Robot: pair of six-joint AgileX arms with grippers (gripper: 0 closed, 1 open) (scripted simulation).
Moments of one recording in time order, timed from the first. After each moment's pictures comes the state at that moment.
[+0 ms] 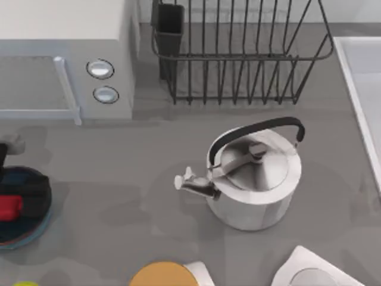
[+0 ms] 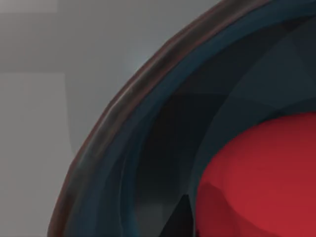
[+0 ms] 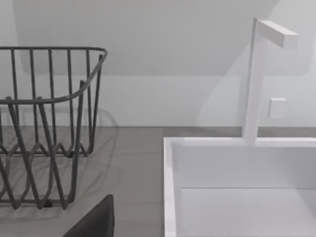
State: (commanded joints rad) left arm 0.06 1.72 0.82 -0.67 0.00 0.08; right arm 0.00 0.00 0.00 0.00 0.00 0.00
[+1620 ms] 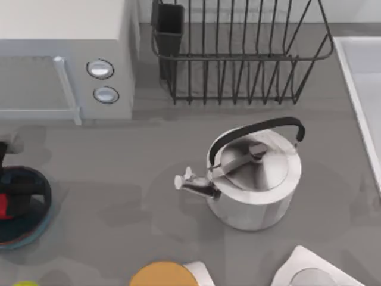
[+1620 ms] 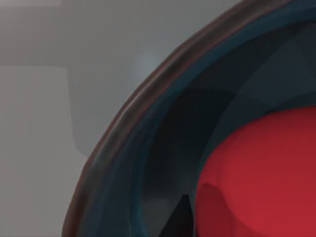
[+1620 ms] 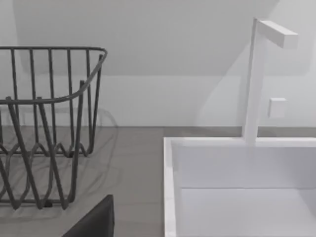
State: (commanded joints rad) left arm 0.05 1.67 0.86 -0.71 -0.01 0.08; right arm 0.00 0.00 0.00 0.00 0.00 0.00
